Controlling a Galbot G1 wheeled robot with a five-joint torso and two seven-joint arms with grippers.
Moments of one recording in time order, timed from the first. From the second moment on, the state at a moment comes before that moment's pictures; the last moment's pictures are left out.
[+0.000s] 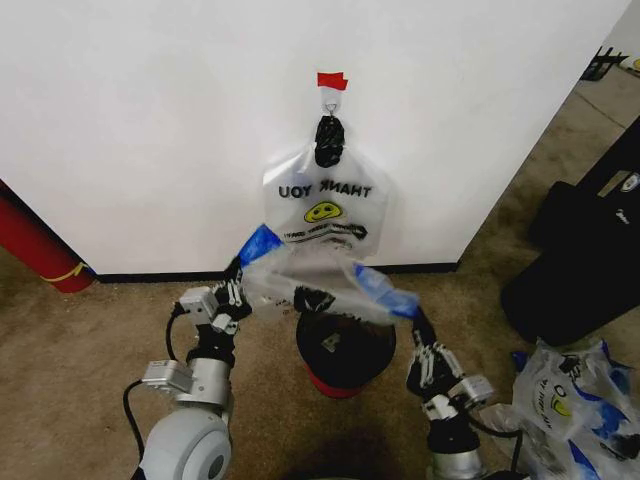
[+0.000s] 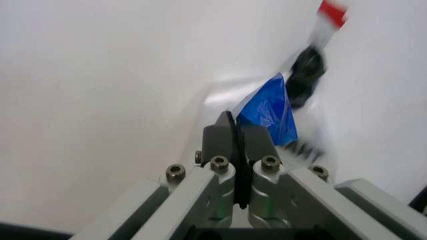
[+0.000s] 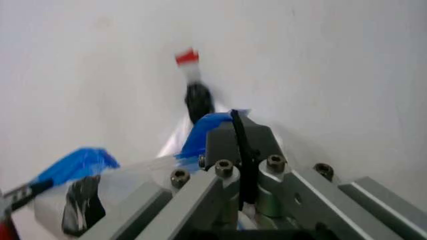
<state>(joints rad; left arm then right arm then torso) 1.45 -1.23 -0.30 -2.36 -0.51 -0.09 -0.33 -1.75 1.36 0.30 2.22 0.37 0.62 -0.07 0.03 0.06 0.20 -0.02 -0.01</state>
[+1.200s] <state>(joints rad) 1.54 -1.22 -0.21 -2.32 -0.49 -0.02 -0.37 -1.64 1.35 0.28 2.10 0.33 0.64 -0.07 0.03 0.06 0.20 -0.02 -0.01</state>
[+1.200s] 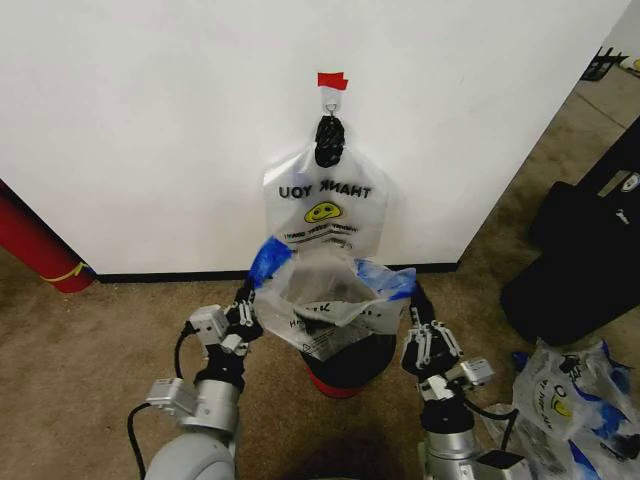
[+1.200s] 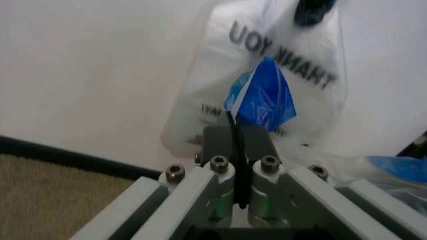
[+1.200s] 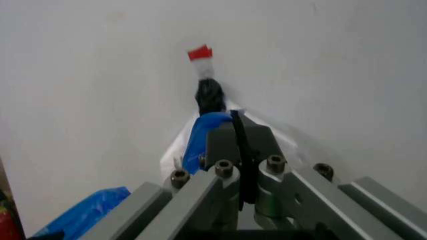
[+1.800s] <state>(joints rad) 1.65 -1.19 -0.13 -2.35 -0.62 0.00 -0.34 -1.57 1.24 0.56 1.93 0.56 0.63 -0.69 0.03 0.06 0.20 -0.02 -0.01</state>
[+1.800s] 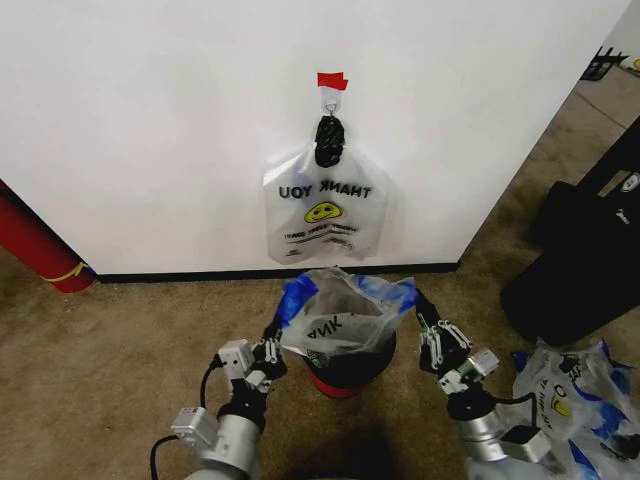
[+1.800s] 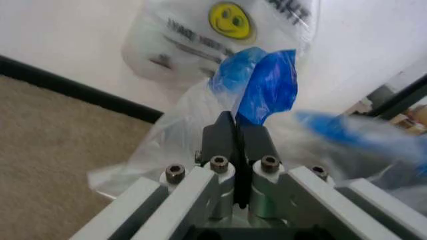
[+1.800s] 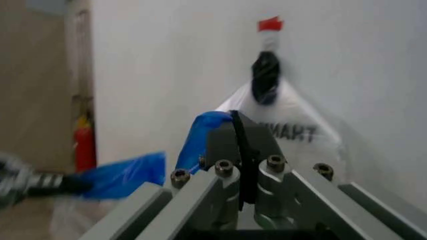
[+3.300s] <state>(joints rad) 1.70 -1.13 -0.01 -2.12 -0.34 -0.18 -0.39 -1.40 1.26 0.73 1.35 0.67 0.65 -1.20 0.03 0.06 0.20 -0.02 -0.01</state>
